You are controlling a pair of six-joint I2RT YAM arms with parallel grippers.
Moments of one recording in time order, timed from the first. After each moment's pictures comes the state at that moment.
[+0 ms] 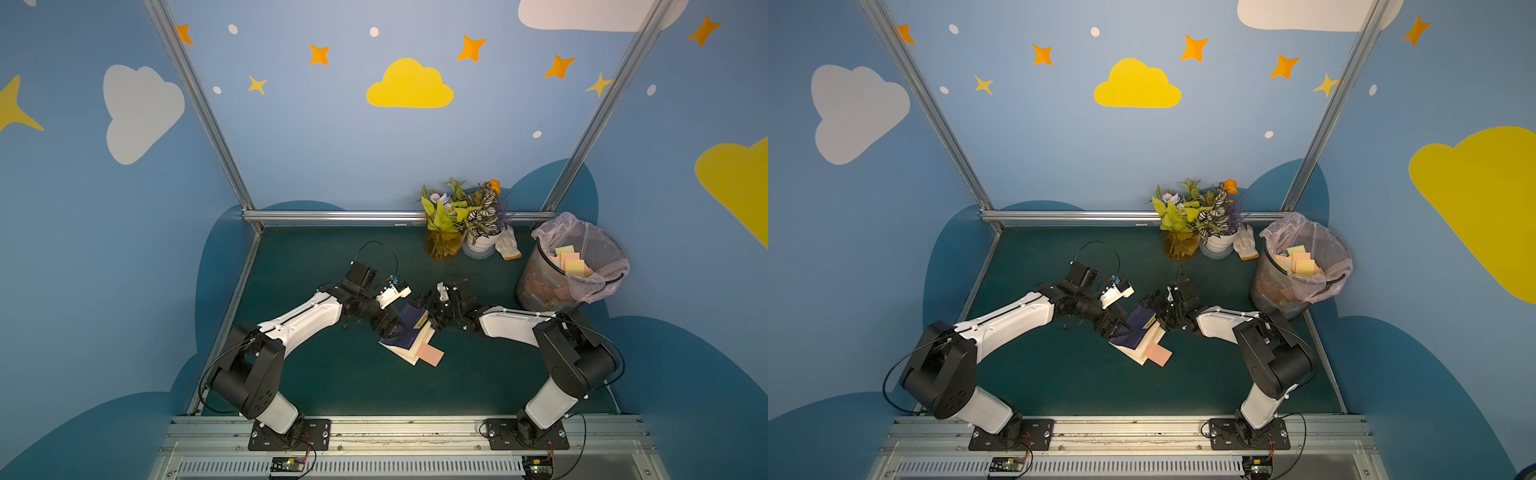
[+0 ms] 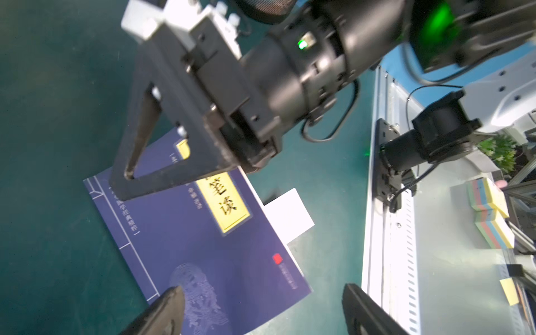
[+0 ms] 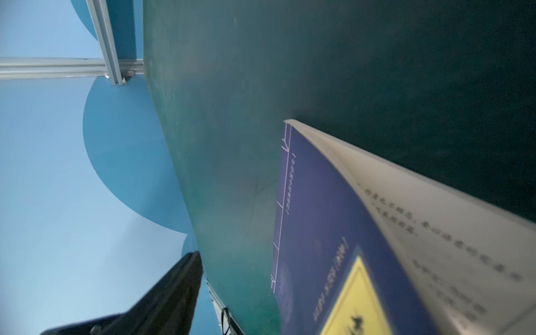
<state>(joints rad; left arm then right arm) -0.54 1.54 1.03 -0.47 0.75 0.27 0.59 1.68 0.78 0.17 -0.40 1.21</state>
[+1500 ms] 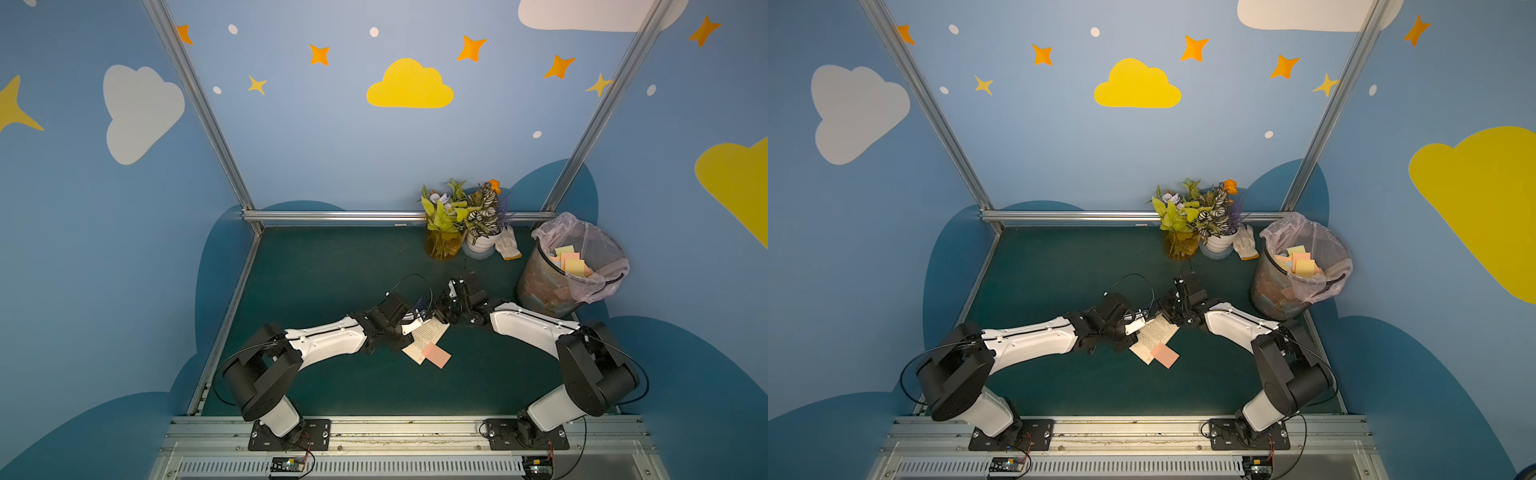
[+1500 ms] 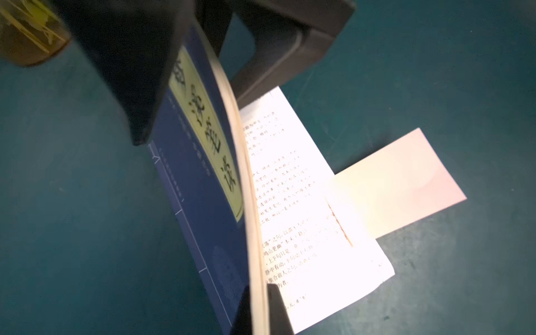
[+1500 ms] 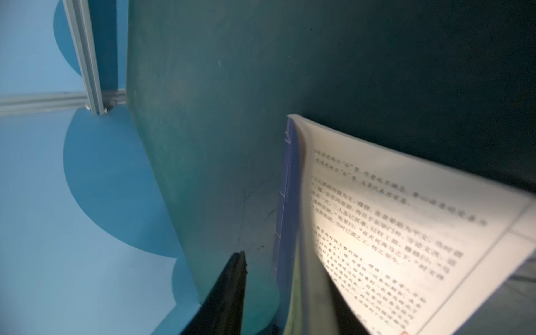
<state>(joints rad) -0.81 1.61 0.90 -0.20 0.10 0.33 0.55 1.56 0.86 -0.11 -0.31 1.17</state>
